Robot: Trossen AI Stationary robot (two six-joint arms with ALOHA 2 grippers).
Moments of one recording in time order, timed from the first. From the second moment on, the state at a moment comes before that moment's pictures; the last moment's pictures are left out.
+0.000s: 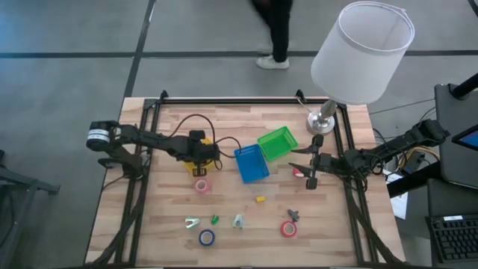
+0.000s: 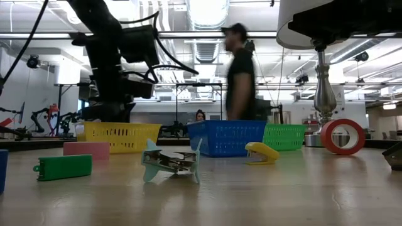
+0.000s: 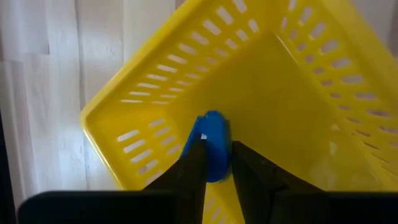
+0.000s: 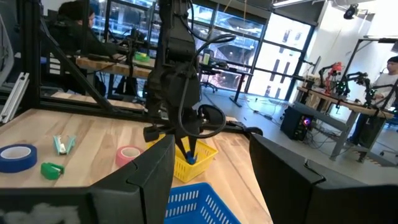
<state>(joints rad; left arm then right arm) 0.08 1.53 0.84 -0.62 -0.38 0.07 0.34 0.76 0.21 0.63 0.53 -0.22</state>
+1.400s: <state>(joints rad) -0.47 1.50 1.07 -0.50 -0.30 -0.60 0.33 0.76 0.21 0.63 0.53 -0.21</state>
